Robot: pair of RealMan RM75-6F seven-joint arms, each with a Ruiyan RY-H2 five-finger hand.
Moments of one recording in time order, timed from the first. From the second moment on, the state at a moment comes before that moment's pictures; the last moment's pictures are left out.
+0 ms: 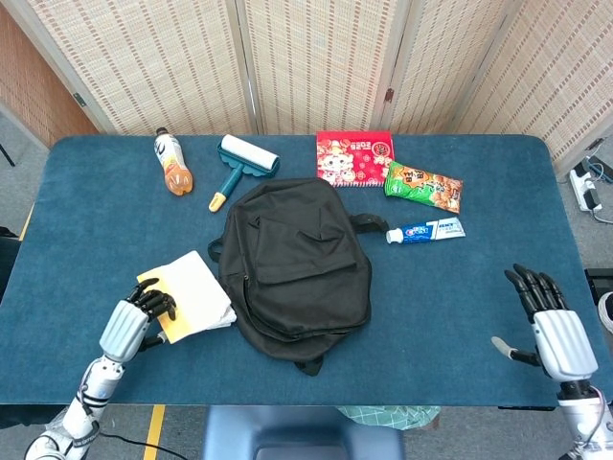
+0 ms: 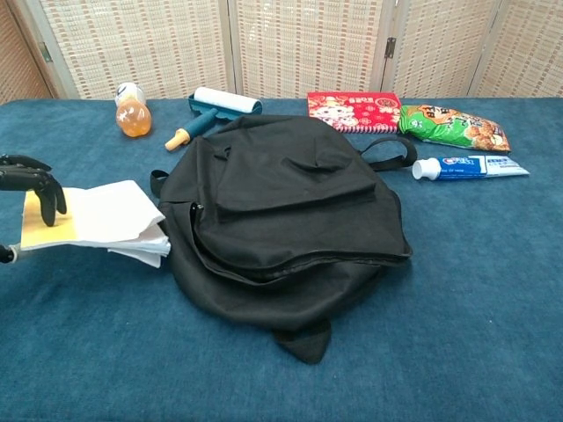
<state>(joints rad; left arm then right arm) -0.35 -1.93 0.05 -0.32 1.67 1.74 -0.63 0.09 -1.09 0.04 -1.68 -1.57 1.45 0.10</state>
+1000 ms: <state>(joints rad) -0.39 -1.78 0.01 -0.57 1.74 2.10 -0.49 0.62 -1.35 0.16 -1.76 -1.36 0.79 -0.10</state>
